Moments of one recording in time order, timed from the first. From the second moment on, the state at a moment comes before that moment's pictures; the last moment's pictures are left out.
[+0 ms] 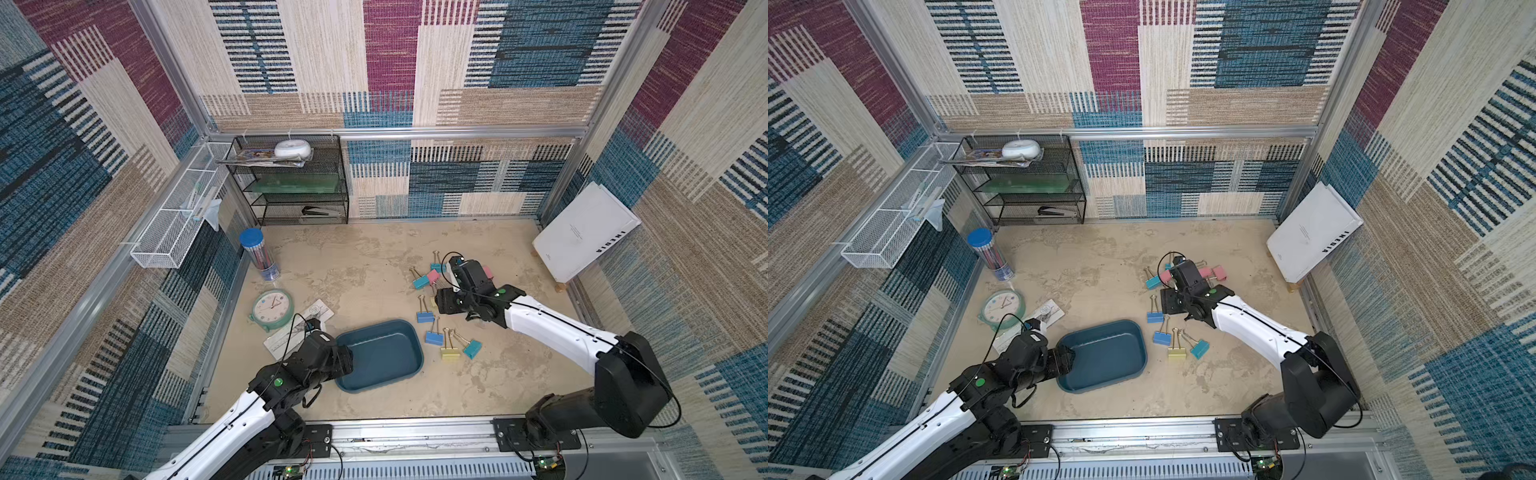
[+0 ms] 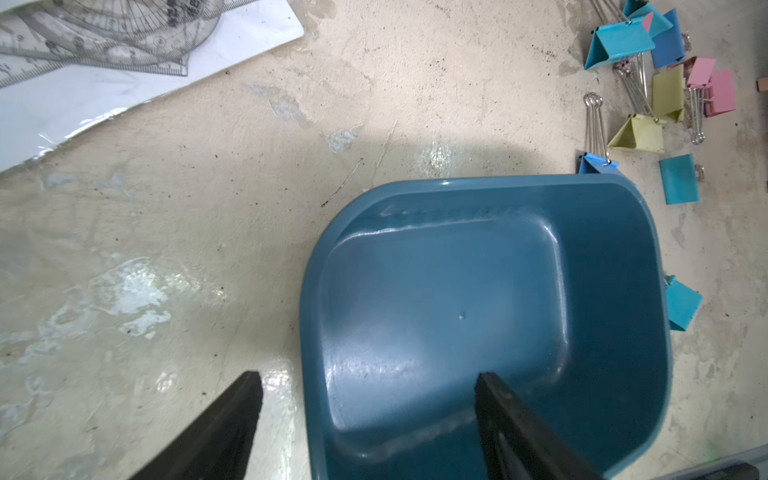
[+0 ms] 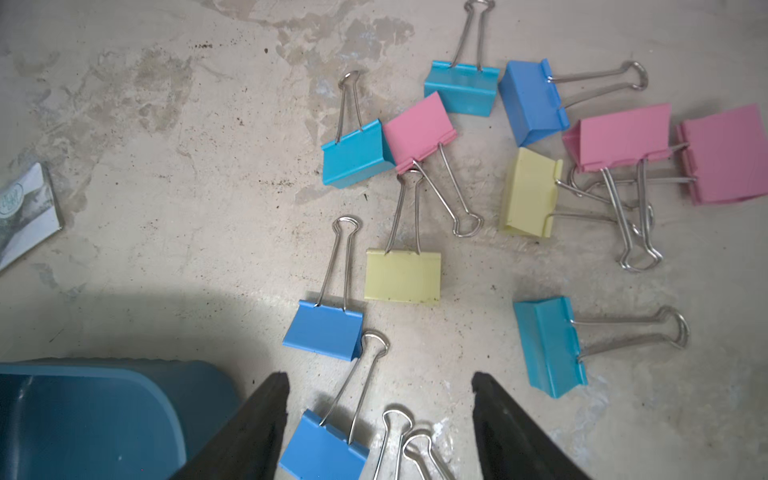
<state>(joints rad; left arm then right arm) -0.64 0.66 0.45 -0.72 -0.11 -0.84 0.58 1.48 0.98 -0.41 0.07 0.33</state>
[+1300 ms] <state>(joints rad) -0.64 0.66 0.43 -0.72 -0.16 -0.82 0.52 1.83 1.16 -0.44 0.03 0.19</state>
